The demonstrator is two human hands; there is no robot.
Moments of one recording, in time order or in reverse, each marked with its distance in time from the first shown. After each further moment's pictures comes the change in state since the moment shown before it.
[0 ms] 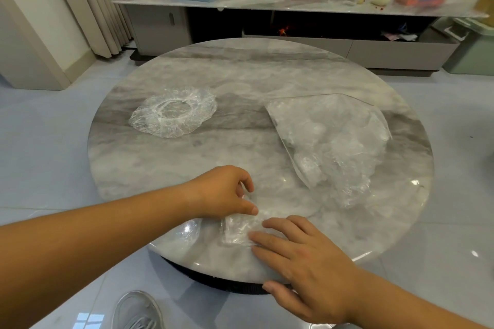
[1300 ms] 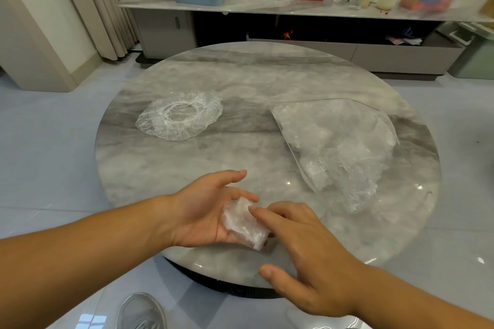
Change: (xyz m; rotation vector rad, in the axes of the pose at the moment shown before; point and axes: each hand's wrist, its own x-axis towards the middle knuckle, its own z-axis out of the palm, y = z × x) left_hand -0.037 -0.005 -0.003 -1.497 -0.399 -0.357; right_hand 0.025 -0.005 -0.029 0.385 0.235 0.106
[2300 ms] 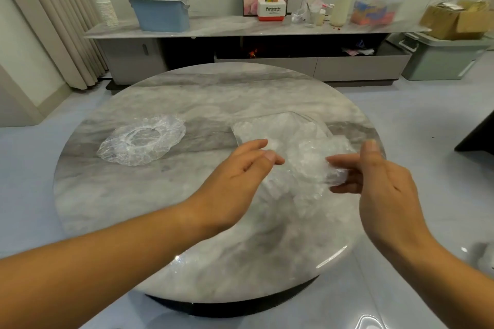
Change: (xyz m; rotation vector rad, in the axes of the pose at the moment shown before) left_hand 0.017 0.011 0.117 0.943 0.263 0.833; right_hand -0.033 0.016 -0.119 0.412 0.803 0.774
